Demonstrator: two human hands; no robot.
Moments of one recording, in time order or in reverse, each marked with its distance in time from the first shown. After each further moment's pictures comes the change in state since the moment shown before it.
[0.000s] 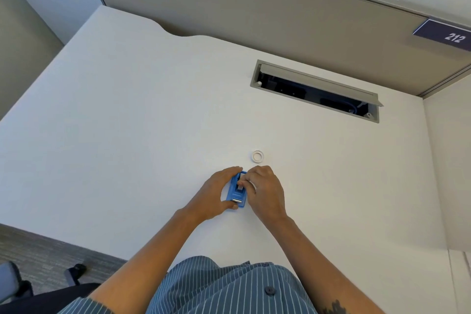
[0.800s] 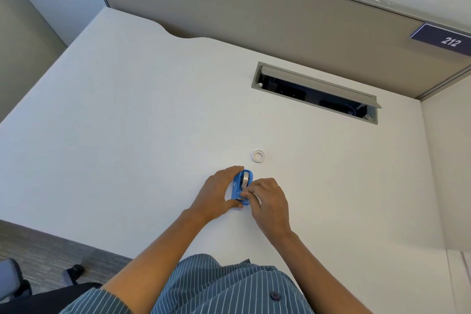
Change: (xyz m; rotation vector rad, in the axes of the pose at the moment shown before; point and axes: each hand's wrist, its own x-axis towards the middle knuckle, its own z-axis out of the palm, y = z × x) left_hand 0.000 -0.004 0.011 0.091 0.113 0.085; right_hand -0.035 0.007 0.004 -0.003 0.085 -0.048
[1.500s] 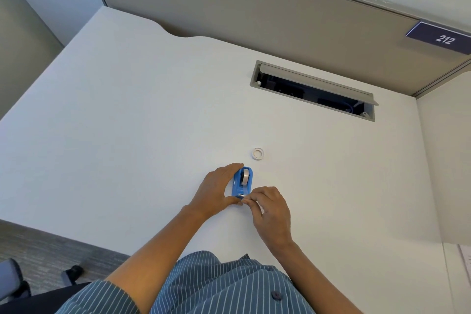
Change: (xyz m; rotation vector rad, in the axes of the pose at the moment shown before) left_hand 0.001 0.002 -0.004 0.107 0.003 0.015; right_hand -0.032 -0.002 0.001 0.014 0.056 0.015
